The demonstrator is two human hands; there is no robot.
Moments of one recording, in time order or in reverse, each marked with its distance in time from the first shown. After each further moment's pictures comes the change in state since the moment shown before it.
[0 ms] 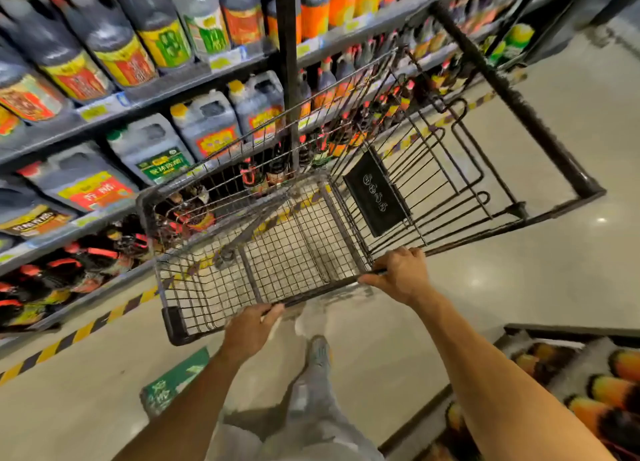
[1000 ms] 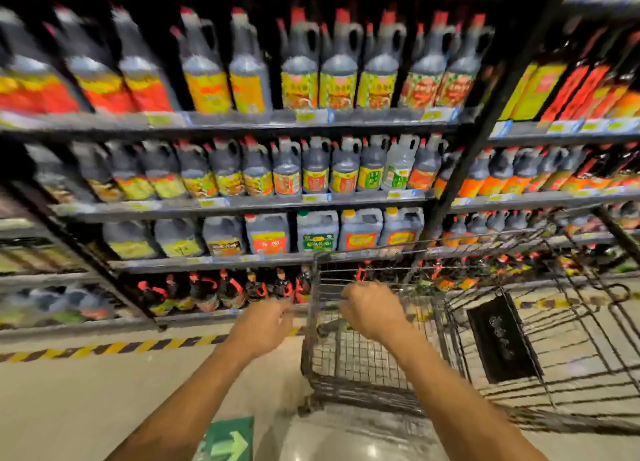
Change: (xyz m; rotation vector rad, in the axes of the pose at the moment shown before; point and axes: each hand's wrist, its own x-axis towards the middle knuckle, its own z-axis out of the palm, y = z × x) left_hand -0.122 -0.089 -0.212 -0.027 0.363 -0.005; right_hand -0.015 -0.299 -0.150 -0.140 0.223 -0.540
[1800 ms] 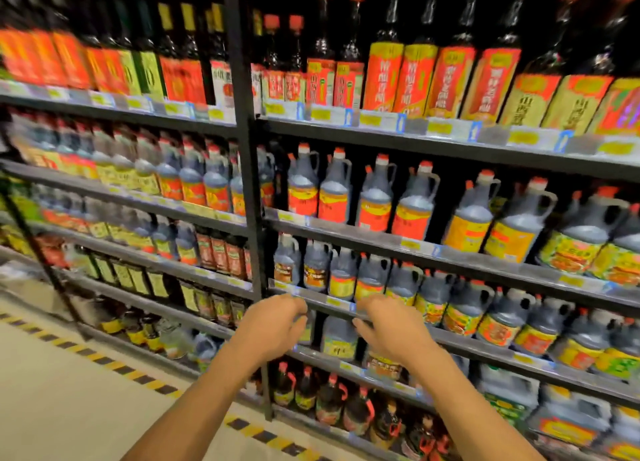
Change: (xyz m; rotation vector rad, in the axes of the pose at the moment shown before) left_hand -0.100 -0.326 -0.295 0.171 0.483 -0.169; right_hand 0.199 -0.401 -0.137 -0.088 0.298 -0.470
